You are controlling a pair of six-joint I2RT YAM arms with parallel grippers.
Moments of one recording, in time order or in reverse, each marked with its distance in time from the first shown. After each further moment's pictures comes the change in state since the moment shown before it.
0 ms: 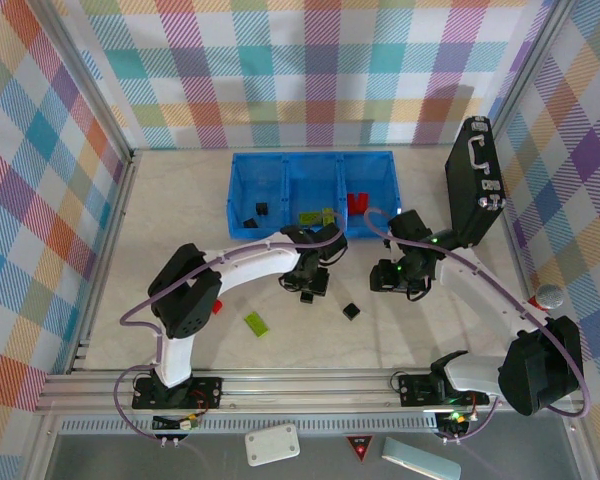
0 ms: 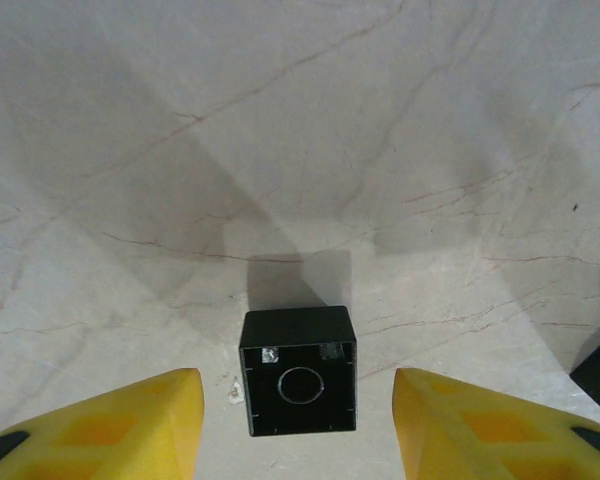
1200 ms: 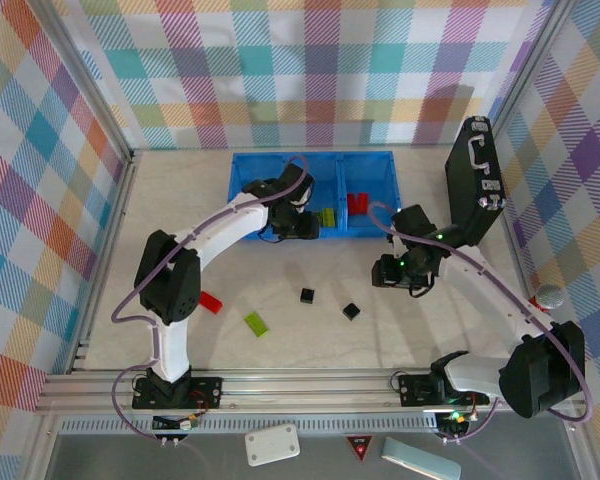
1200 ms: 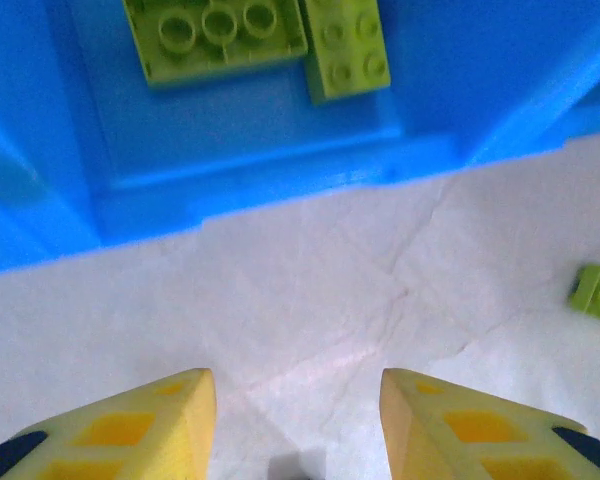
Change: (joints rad) left arm 0.272 -0.008 0.188 0.089 0.168 0.147; right arm -0.012 -0.012 0.051 -0.039 0.004 0.000
